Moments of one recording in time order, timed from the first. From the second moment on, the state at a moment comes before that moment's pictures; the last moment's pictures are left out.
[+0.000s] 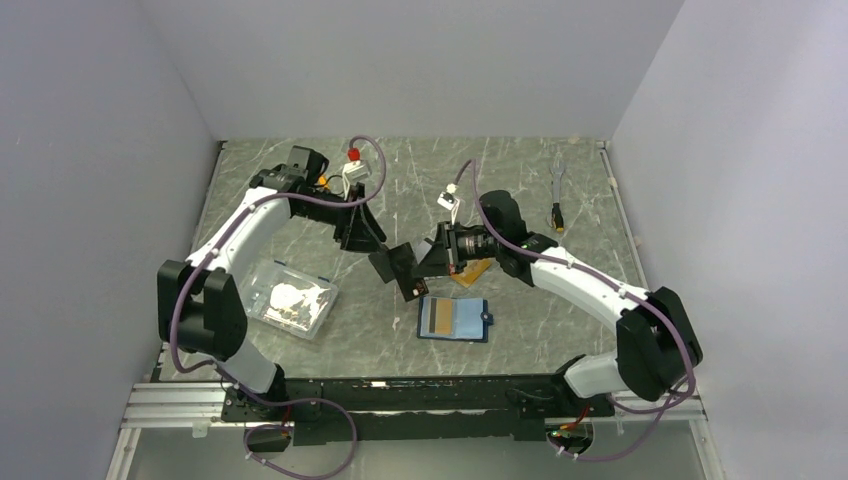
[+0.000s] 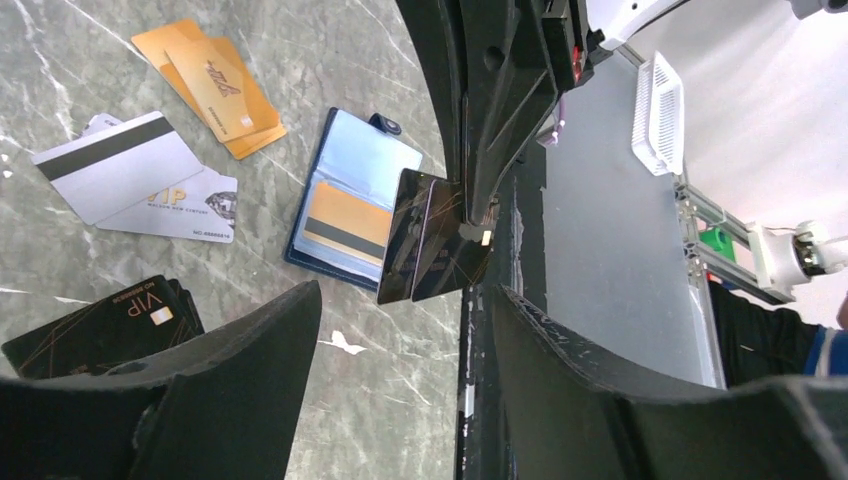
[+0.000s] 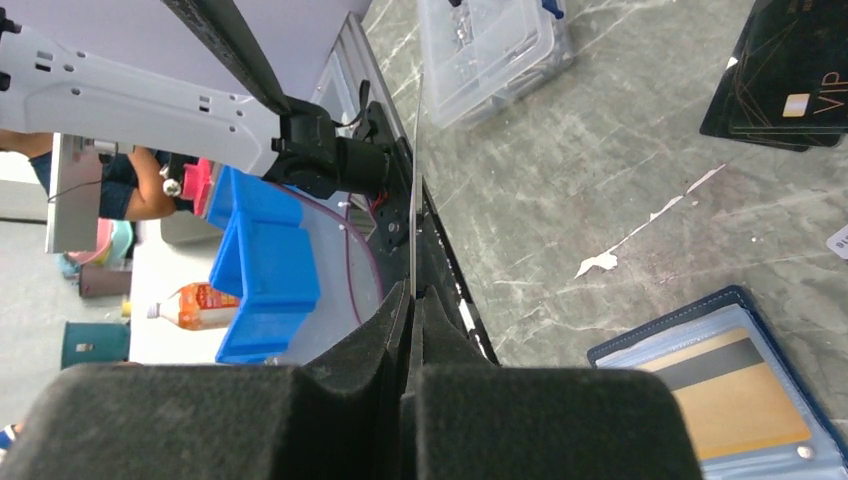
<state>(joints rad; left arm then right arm) -0.25 1.57 1.34 -0.88 1.24 0.49 0.58 1.36 0.87 0.01 -0.86 0.59</state>
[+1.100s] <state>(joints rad) -0.25 1.85 1.55 -1.51 1.38 1.14 0.59 1.58 1.03 0.08 -1.01 0.58</state>
